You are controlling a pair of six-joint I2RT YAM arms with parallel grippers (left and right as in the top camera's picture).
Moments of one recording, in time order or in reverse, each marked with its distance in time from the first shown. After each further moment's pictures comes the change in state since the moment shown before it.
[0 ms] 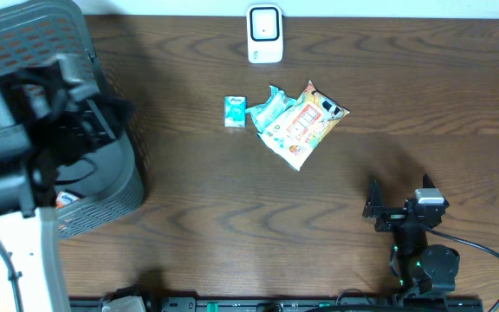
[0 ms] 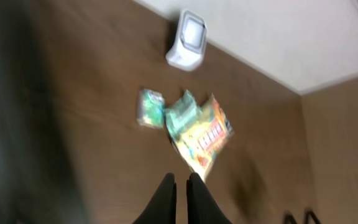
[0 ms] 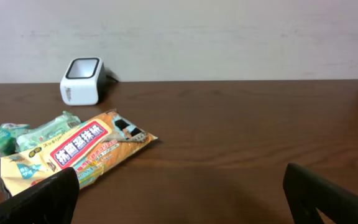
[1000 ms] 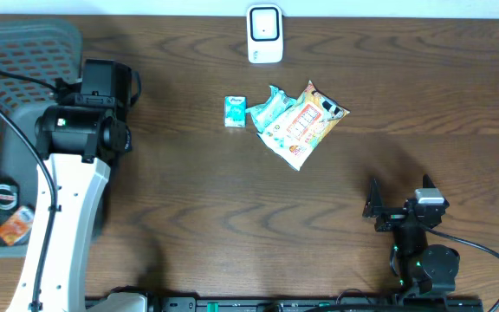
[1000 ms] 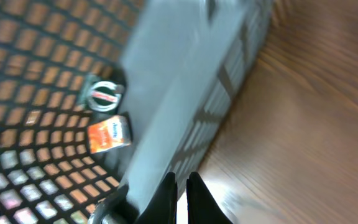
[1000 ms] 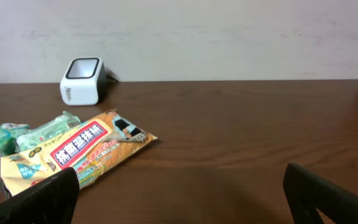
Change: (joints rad) left arm -0.306 0.174 -0.003 -0.254 -1.243 -0.151; right arm 0.000 0.000 0.000 0.000 0.000 0.000
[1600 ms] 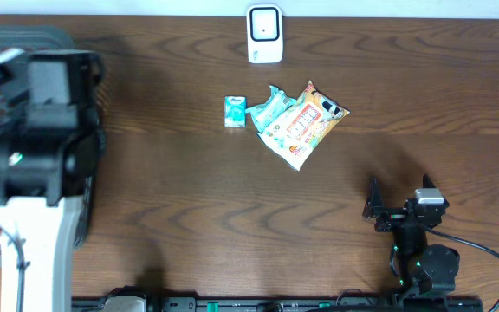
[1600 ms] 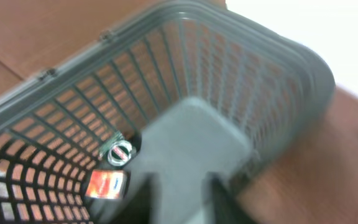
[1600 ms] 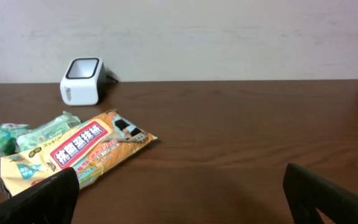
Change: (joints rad) left arm 0.062 -0.120 0.147 0.164 -0.158 -0.046; right arm 0.000 0.000 0.000 0.000 0.000 0.000
